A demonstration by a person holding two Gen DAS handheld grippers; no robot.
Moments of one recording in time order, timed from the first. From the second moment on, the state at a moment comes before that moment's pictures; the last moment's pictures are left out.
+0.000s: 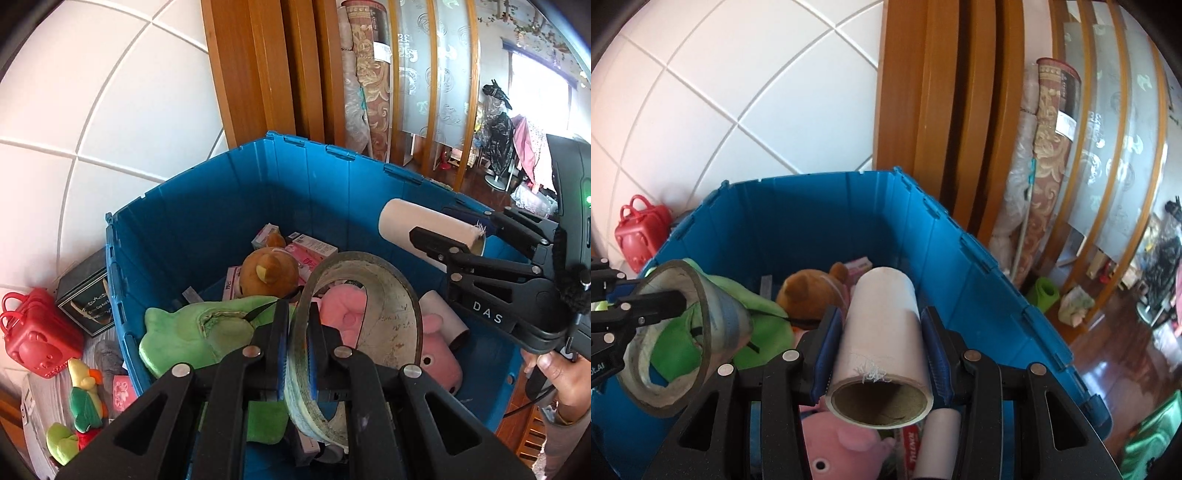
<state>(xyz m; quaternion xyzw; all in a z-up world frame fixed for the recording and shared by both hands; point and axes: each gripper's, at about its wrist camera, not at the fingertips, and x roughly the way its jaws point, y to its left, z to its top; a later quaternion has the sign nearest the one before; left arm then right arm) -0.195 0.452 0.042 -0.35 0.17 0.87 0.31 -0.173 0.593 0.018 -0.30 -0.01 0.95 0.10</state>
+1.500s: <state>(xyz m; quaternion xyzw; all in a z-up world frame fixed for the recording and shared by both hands) -0.091 0.303 0.071 -0.18 -0.03 0.97 0.17 -0.062 0.517 0.054 -0.16 0.01 0.98 0.11</state>
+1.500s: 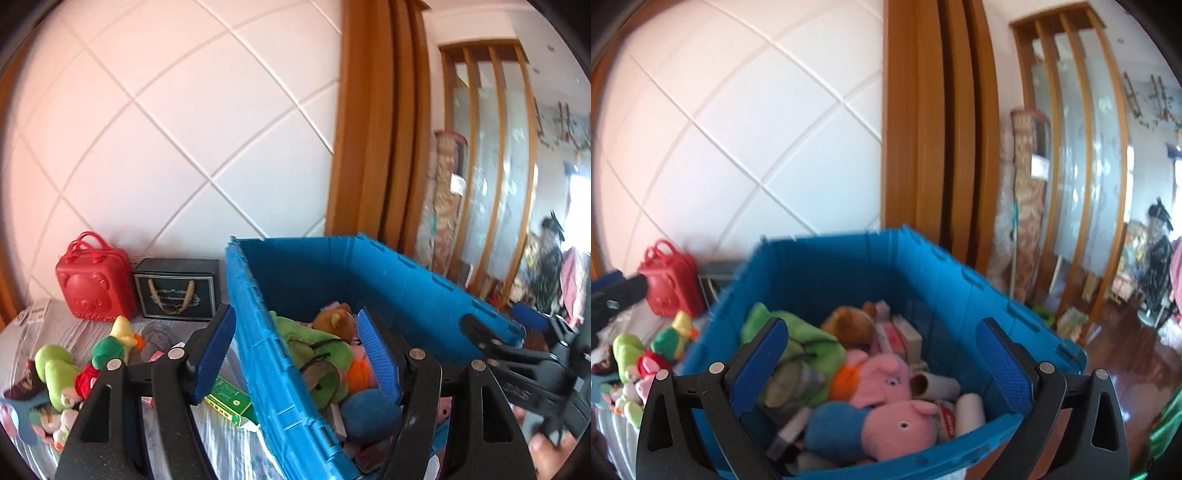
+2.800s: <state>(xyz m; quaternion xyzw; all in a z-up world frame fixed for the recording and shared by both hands) -0.183 0.047 -0.232 -0.47 -0.07 0.87 -0.08 -0.223 0.234 -0.204 -0.45 -0.06 0.88 -0.17</state>
